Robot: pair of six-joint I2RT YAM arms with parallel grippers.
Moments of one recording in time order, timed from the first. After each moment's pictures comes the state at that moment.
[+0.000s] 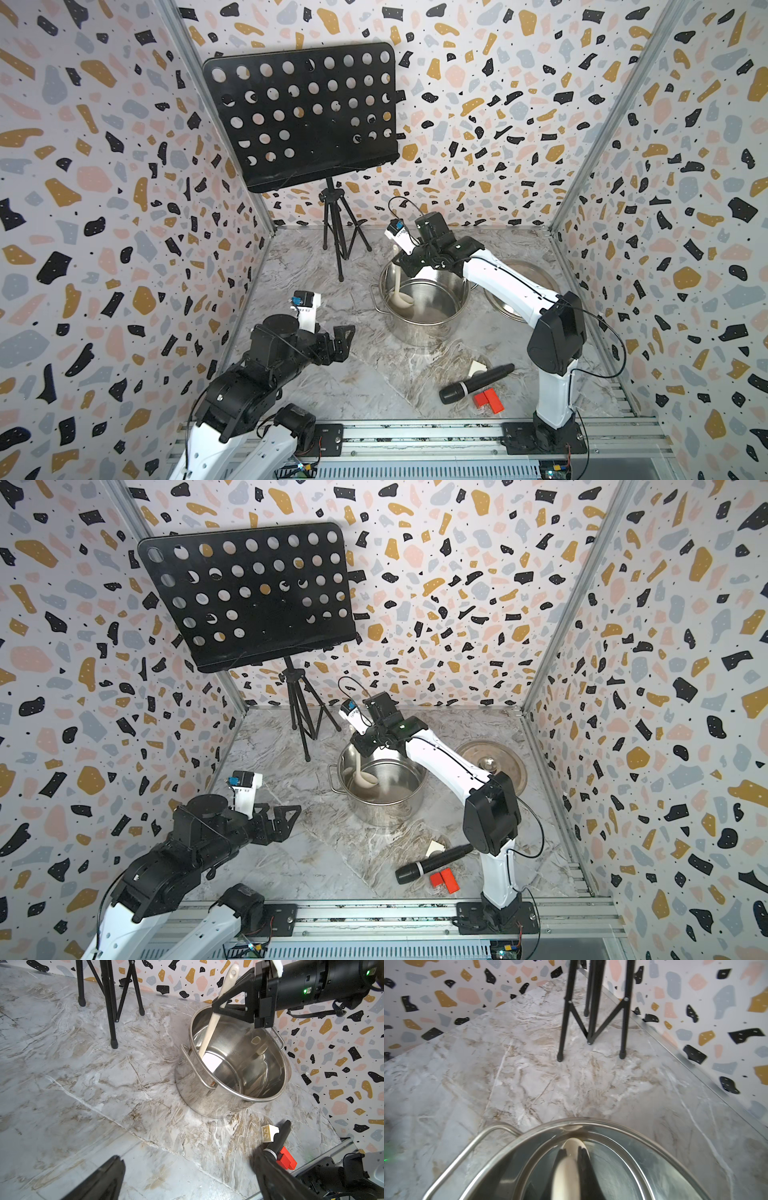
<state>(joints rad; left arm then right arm) -0.46 0.54 0.91 -0.94 0.06 -0.38 0.67 1.95 1.84 -0.58 -0.26 -0.18</state>
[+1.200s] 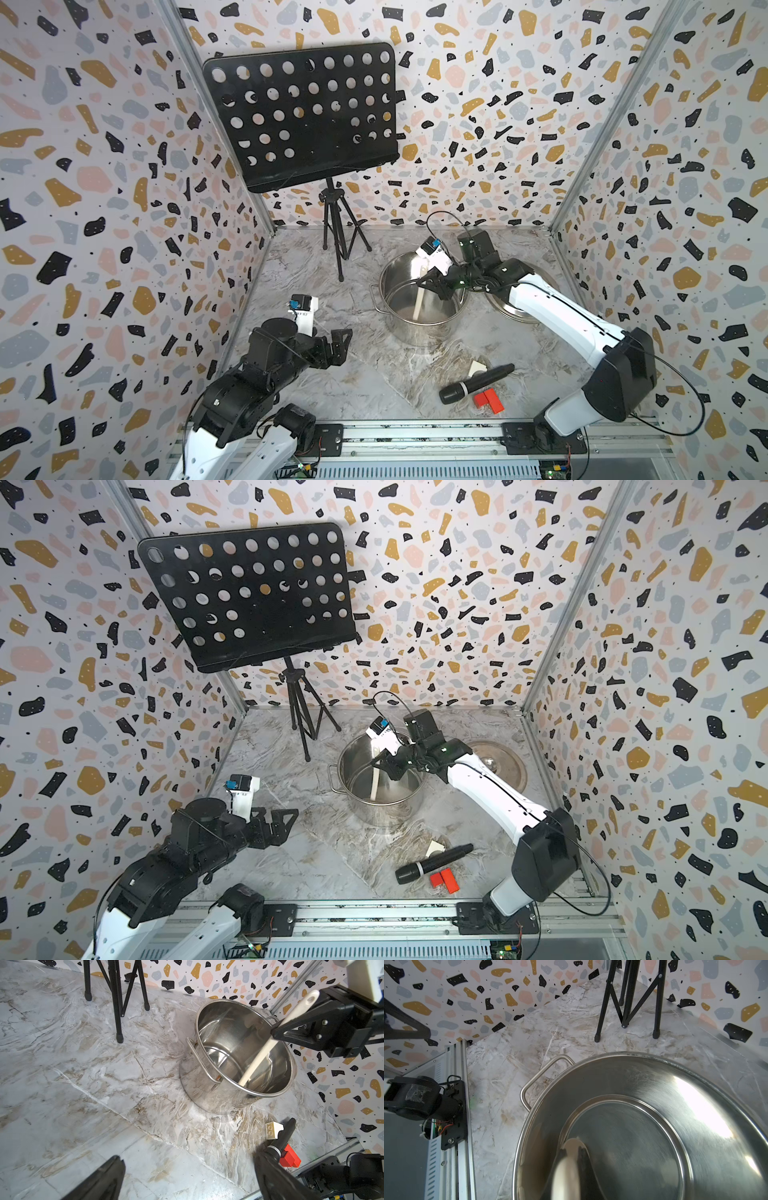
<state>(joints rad) -0.46 0.52 0.91 -0.98 0.04 -0.39 0.61 1.57 1.39 -0.49 -0.57 -0.15</state>
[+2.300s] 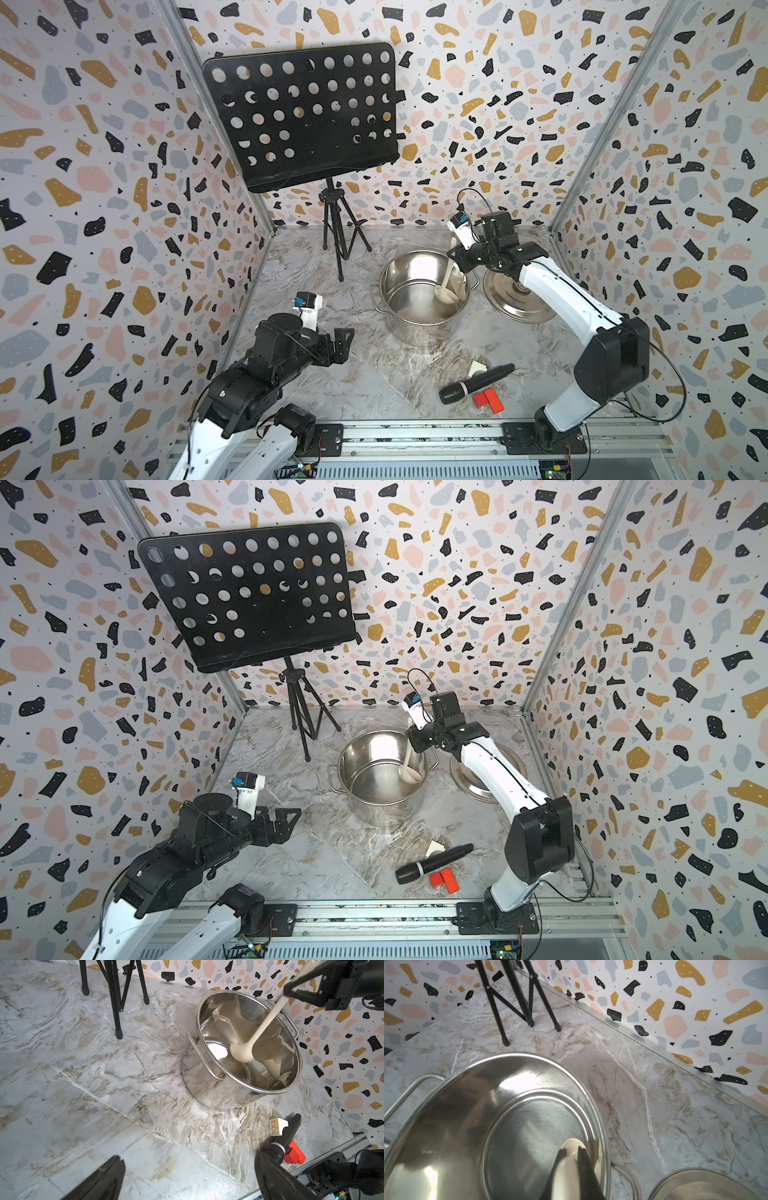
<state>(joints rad) -0.46 0.56 0.92 -0.98 0.05 -0.36 0.42 1.59 1.45 -0.56 -0.33 -0.20</state>
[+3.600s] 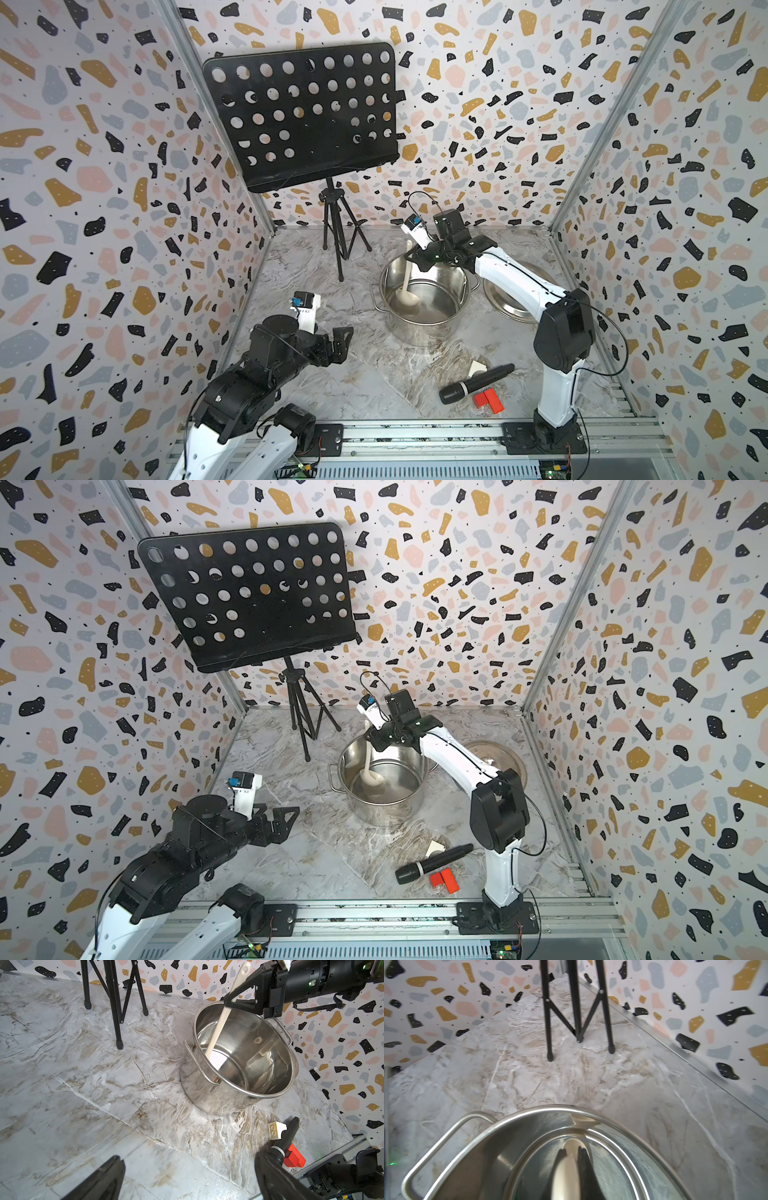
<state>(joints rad) -0.46 0.54 0.92 -0.97 0.04 -0.35 0.57 1.93 1.75 -0.50 -0.36 -0.15</state>
